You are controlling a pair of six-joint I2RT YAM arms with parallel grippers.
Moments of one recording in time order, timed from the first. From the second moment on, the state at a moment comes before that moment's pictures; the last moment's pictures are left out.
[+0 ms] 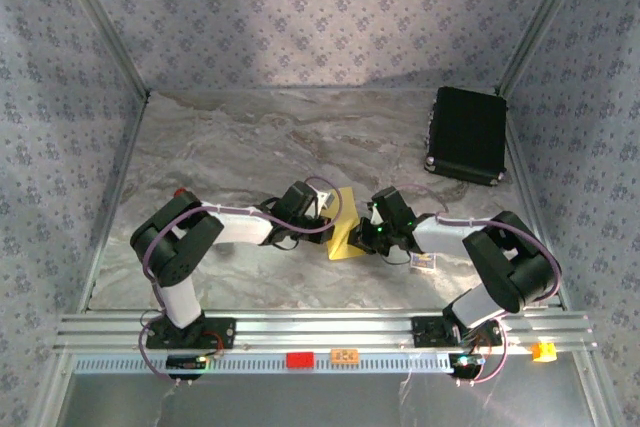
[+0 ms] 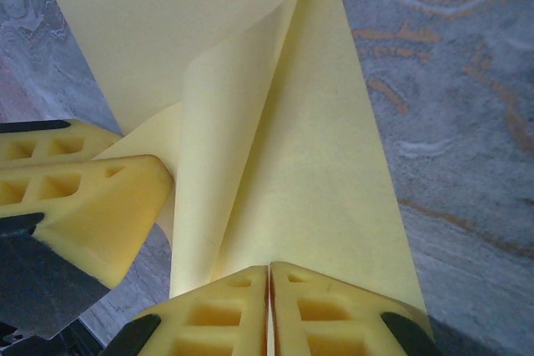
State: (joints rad) left arm -0.82 1.77 0.79 0.13 0.30 -0.52; right arm 0.58 1.51 0.53 0.01 -0.45 0.92
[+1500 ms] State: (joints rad) left arm -0.82 1.77 0.78 0.14 0.30 -0.52; right arm 0.57 1.62 0.49 0.31 -0.52 1.03
